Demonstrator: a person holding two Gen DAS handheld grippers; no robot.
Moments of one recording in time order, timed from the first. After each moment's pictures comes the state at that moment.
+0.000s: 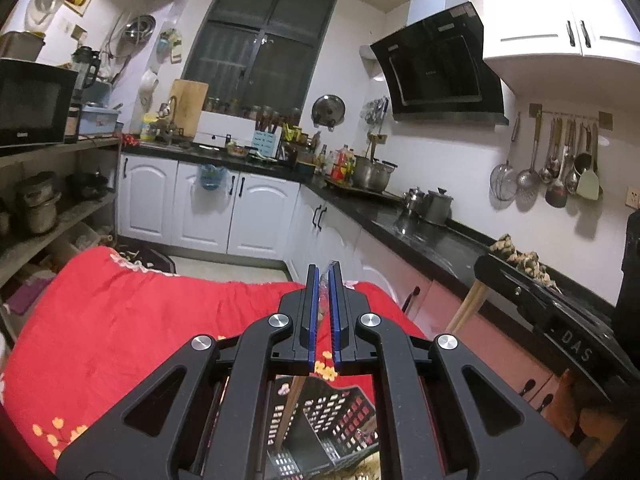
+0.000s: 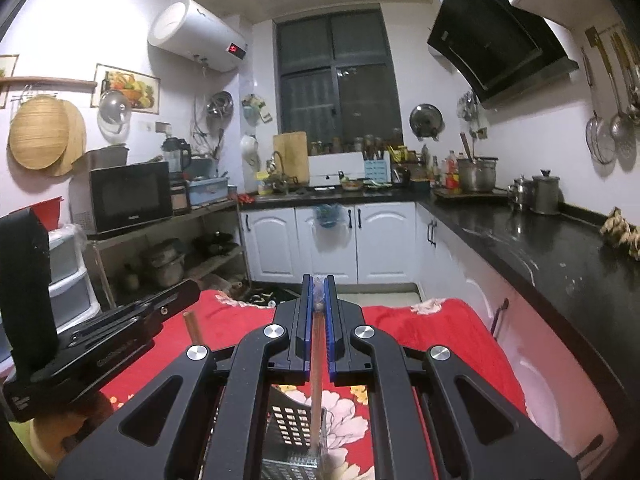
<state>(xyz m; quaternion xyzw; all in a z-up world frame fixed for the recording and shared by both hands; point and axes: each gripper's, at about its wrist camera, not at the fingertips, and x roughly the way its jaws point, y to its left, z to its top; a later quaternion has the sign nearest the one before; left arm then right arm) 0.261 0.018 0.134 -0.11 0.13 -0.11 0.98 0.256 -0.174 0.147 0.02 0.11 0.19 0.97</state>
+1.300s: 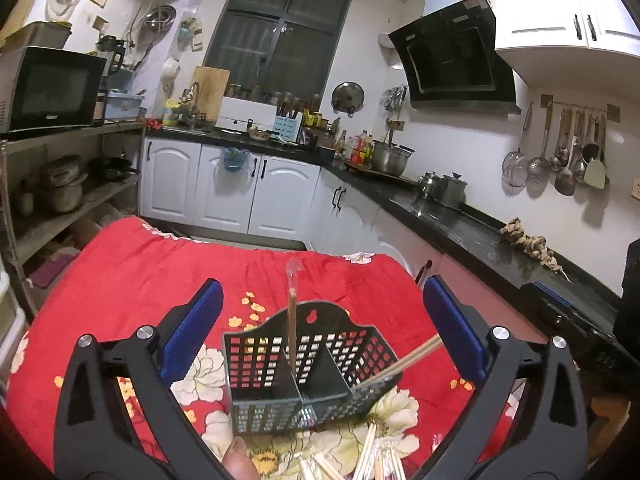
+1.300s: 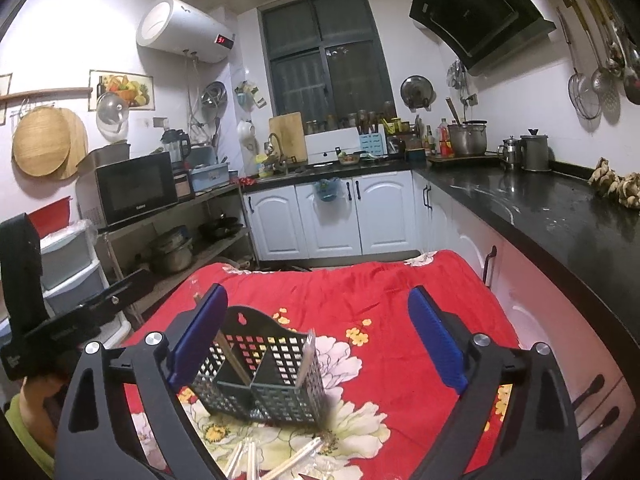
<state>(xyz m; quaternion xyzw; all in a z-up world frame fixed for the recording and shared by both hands) 0.198 0.036 0.115 -0.11 0.15 -0.07 0.98 0.202 -0.224 0.113 0.05 0.15 0.21 0.97</state>
